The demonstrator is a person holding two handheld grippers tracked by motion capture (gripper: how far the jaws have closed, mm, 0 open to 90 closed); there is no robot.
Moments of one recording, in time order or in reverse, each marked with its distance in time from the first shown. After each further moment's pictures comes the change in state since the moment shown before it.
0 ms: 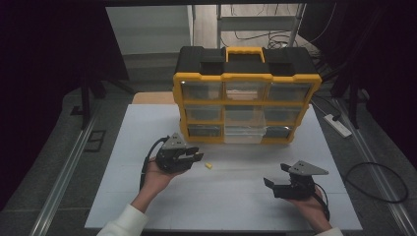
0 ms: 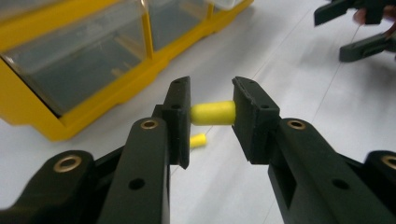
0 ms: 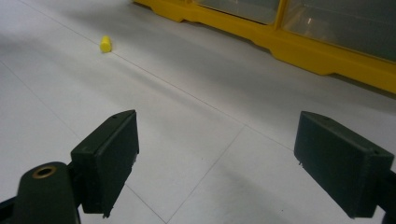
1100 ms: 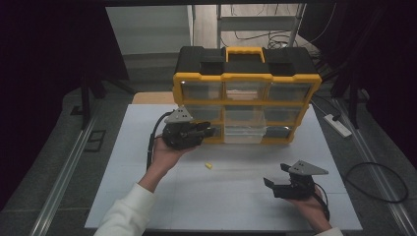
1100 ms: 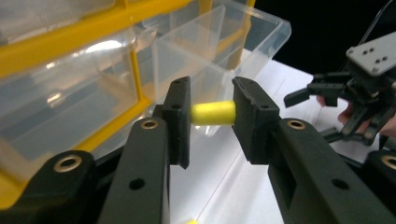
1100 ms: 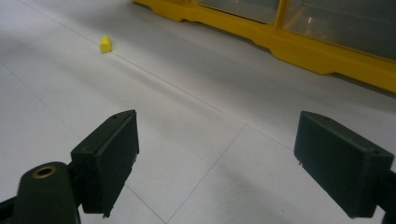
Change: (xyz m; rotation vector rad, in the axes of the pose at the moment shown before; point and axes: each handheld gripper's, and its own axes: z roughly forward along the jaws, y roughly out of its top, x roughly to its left) left arm 0.000 0.078 -0.012 -0.139 -0.045 0.023; right arm 0.000 0.000 0.001 0.000 0.001 0.003
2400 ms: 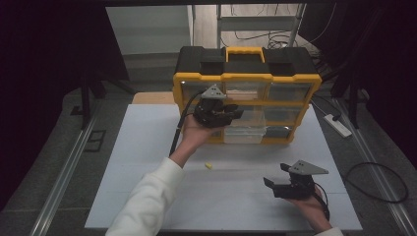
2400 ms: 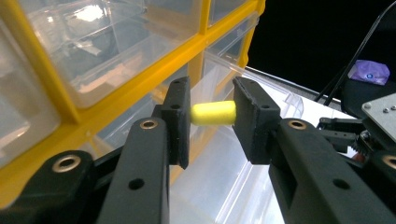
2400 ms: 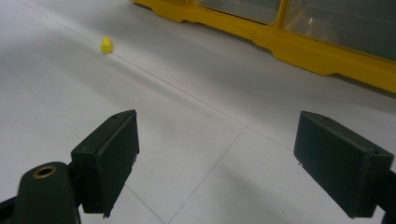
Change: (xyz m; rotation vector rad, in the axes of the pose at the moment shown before) left arm -0.001 0.063 0.067 0.023 -0.034 0.015; right arm -0.001 0.000 0.000 -0.002 0.006 0.001
